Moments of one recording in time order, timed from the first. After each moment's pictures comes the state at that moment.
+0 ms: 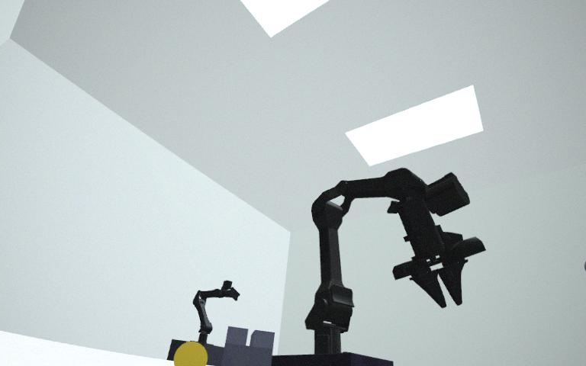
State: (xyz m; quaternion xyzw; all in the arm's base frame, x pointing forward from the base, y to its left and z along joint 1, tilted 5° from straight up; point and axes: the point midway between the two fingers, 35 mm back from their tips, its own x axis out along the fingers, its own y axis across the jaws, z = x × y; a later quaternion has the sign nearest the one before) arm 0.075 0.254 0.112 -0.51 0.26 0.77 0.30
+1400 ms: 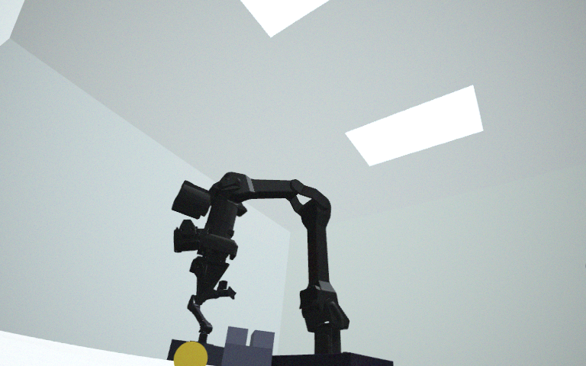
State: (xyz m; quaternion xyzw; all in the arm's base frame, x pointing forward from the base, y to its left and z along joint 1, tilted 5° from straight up) arm 0.238 -0.162 0.111 0.22 0.65 -0.28 0.67
